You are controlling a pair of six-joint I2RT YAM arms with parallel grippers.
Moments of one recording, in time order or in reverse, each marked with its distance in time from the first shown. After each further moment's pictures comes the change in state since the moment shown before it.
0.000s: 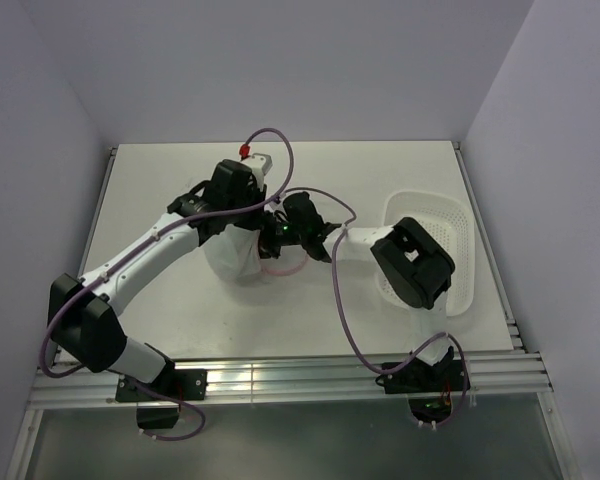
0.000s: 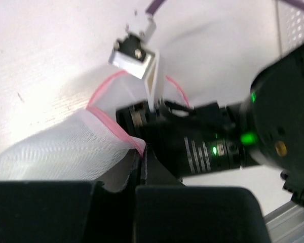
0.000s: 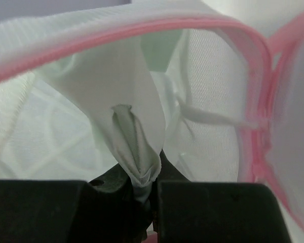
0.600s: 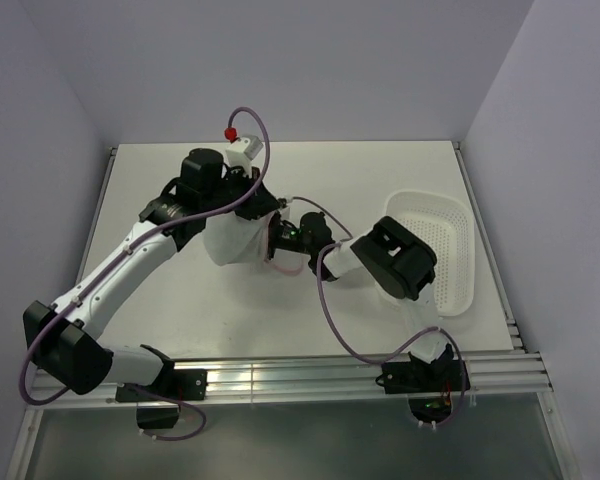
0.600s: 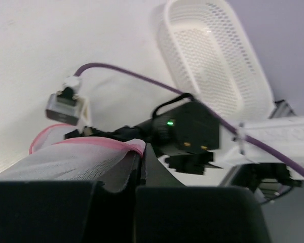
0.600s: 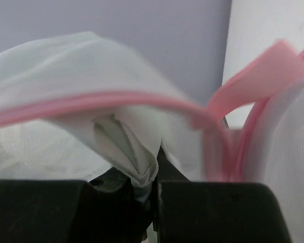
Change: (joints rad) left arm 0.046 -0.106 0.014 0.156 0.315 -0.050; right arm 0.001 0.102 -0.200 0.869 -0.004 0.426
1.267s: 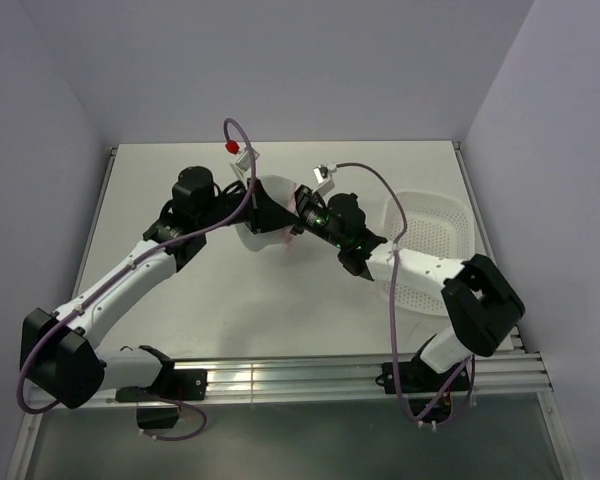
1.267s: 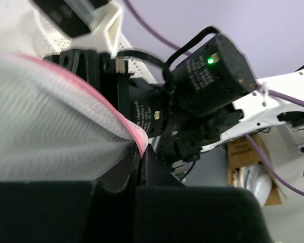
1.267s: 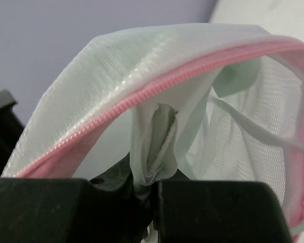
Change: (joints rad) left arm 0.013 -0.089 -0.233 0.439 0.418 -0.312; right arm -0.015 -0.556 -0.116 -0.518 0.365 -0.569
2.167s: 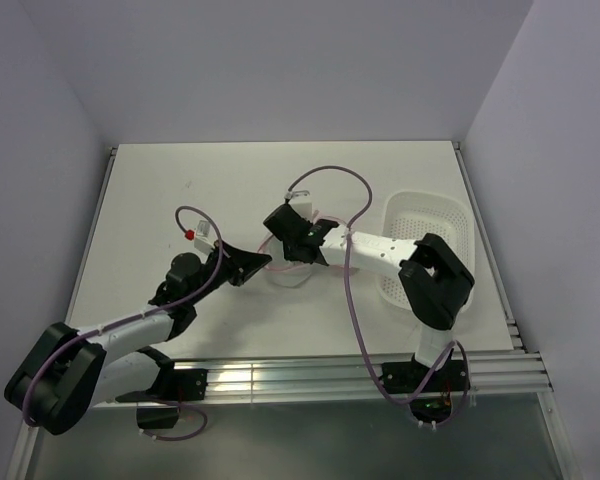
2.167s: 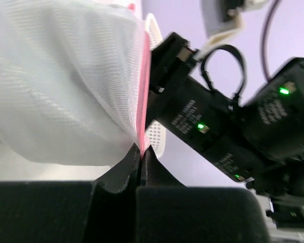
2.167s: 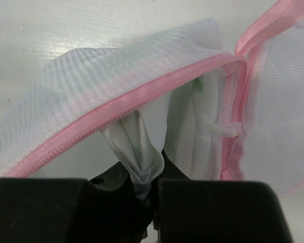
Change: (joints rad) left arm 0.004 -0.137 -0.804 0.715 -0.448 -0.718; right arm 0.154 0.260 0.396 -1.138 0.707 -0.444
